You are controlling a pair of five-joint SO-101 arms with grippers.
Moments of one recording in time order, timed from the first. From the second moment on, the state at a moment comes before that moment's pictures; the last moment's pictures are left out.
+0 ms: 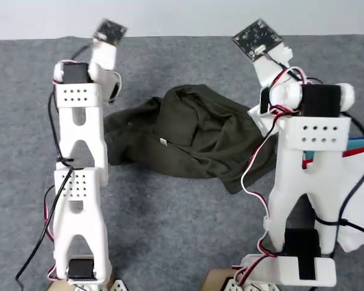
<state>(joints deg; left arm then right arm) -4.3 58.8 -73.4 99.0 -15.3 -1.9 -4.8 -24.5 100.6 34.0</state>
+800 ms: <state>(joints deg) 1.0 57.8 -51.7 90.8 -19.6 -1.9 -4.8 -20.6 100.6 32.6</state>
